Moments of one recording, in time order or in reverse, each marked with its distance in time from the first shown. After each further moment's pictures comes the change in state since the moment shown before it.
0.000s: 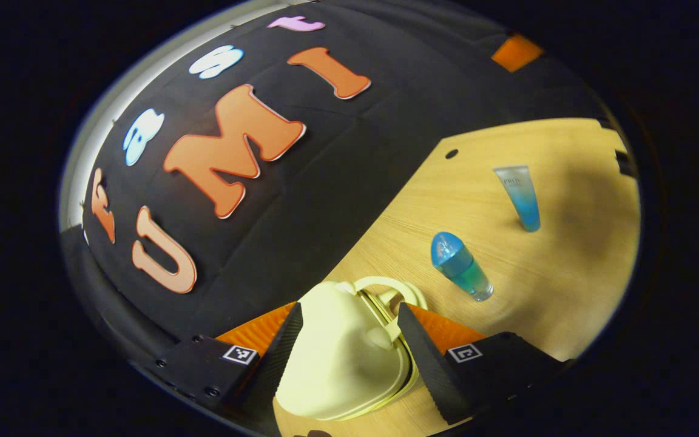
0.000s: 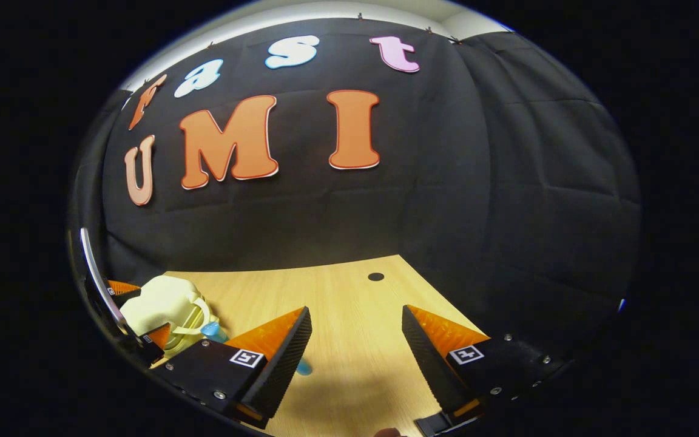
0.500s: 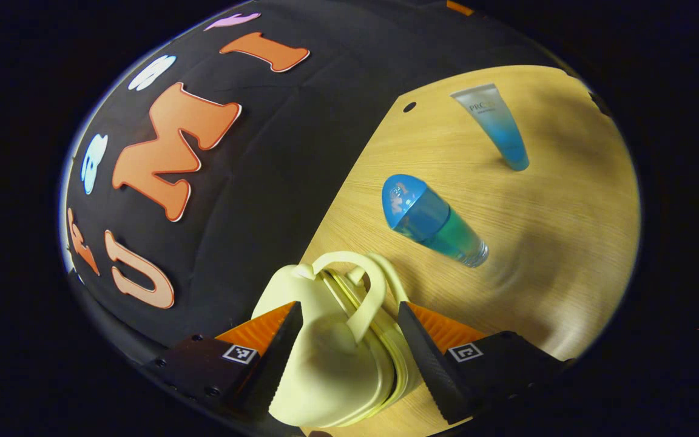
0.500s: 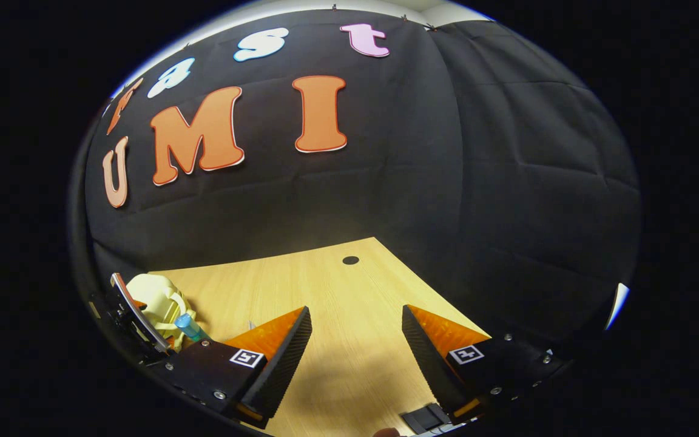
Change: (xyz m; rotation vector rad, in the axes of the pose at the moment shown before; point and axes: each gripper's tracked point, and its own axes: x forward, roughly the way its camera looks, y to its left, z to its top) left arm 0.043 -0.039 -0.033 0.152 0.138 -0.095; right arm 0.006 -0.037 -0.028 0.048 0.074 -0.091
